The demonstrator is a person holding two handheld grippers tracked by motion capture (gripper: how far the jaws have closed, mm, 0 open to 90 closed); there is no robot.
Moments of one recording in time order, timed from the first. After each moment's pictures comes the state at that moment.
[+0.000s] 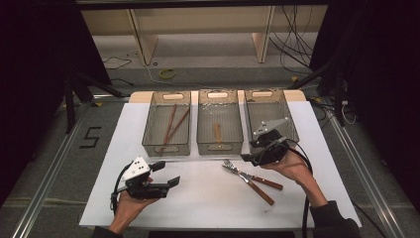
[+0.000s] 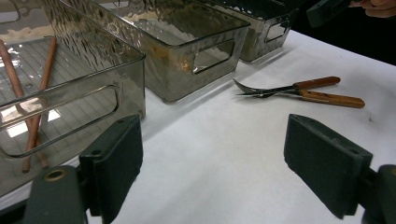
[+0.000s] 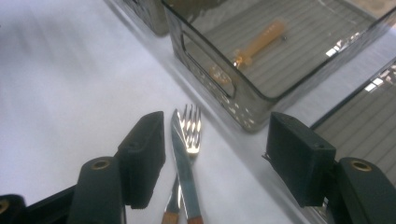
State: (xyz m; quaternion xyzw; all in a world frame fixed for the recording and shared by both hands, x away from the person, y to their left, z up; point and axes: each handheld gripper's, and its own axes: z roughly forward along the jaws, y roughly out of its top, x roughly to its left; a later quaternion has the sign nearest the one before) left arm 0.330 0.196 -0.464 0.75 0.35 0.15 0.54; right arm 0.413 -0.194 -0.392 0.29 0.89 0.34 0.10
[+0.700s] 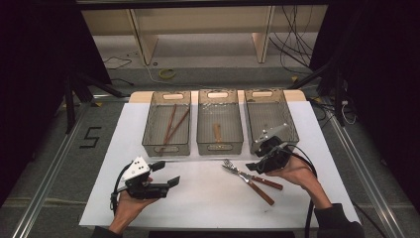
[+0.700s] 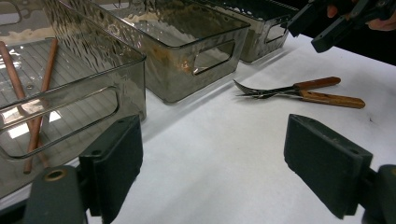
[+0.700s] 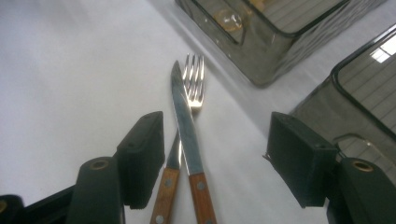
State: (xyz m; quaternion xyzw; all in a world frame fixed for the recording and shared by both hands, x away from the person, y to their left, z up) left arm 0.330 0.197 -0.463 0.75 0.35 0.15 0.54; right arm 0.409 -0.202 -0.411 0.29 0.91 0.29 0.08
